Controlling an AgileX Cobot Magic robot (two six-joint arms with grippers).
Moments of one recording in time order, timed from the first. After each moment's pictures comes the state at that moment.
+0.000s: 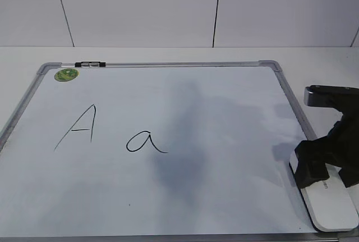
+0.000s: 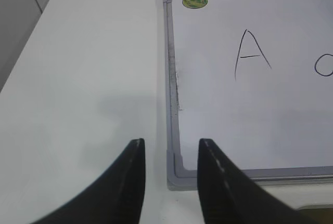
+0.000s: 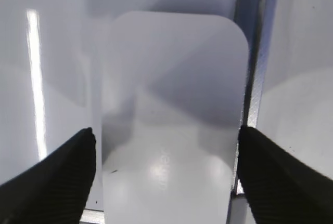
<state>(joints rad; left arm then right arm) 0.03 0.01 -0.52 -0.04 1.10 0.06 0.20 1.57 -0.82 0.15 0.79 0.03</state>
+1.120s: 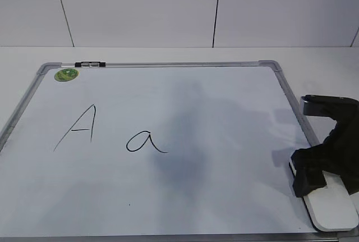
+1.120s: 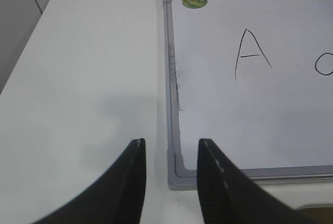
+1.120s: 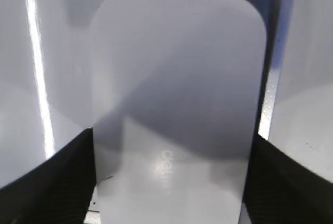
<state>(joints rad) 0.03 0.01 -0.52 -0.04 1.10 0.06 0.20 1.62 -0.82 0.18 0.80 0.03</state>
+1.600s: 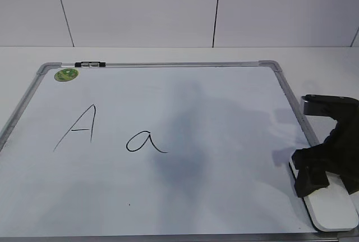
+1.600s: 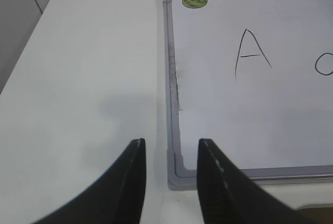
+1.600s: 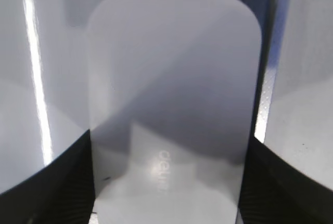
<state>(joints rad) 0.03 0.01 -0.52 -0.04 1.10 0.06 0.20 1.62 -0.82 0.17 0.80 0.03</state>
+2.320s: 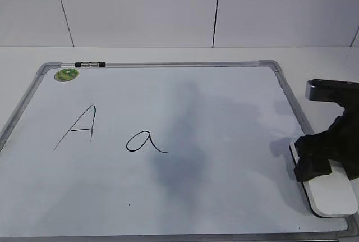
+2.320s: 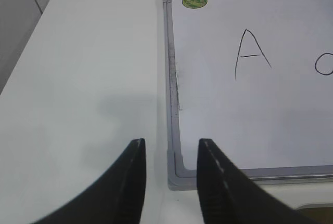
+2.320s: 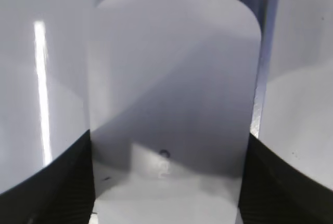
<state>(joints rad) 0.03 0.01 -0.52 -0.04 1.10 0.06 0.20 1.55 -0.82 0.17 0.76 0.03</state>
